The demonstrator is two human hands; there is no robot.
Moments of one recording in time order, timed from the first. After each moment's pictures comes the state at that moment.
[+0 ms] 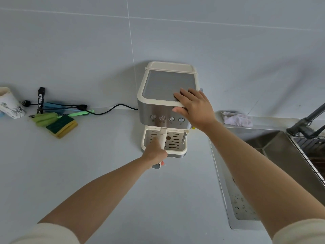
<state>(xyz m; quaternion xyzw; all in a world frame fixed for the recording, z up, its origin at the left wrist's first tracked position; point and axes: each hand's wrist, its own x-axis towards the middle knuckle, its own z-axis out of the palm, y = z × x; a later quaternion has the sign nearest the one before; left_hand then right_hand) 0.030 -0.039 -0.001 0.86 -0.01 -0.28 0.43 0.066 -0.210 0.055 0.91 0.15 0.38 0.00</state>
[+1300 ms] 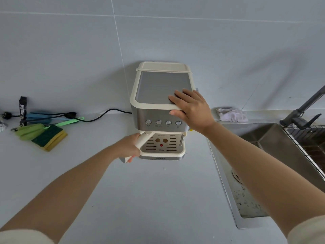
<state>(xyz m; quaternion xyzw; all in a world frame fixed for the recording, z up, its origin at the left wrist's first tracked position) 0.105 0.025 0.008 0.90 -0.15 -0.33 0.25 0.075 -0.213 0.047 0.87 0.18 0.45 0.01</state>
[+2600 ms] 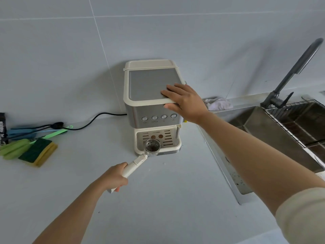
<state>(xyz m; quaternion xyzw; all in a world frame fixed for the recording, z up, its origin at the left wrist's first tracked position) 0.084 0.092 -0.061 0.89 -0.18 -0.38 0.19 0.058 -0.197 0.061 0.94 0.10 0.33 -0.02</state>
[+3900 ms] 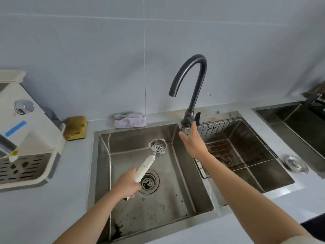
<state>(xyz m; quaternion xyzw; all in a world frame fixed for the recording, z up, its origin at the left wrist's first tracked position) -0.091 -0.382 -0.070 0.87 -0.18 -0.37 0.27 -0.142 -0.616 -0.012 0.87 -0.30 0.04 -0.40</state>
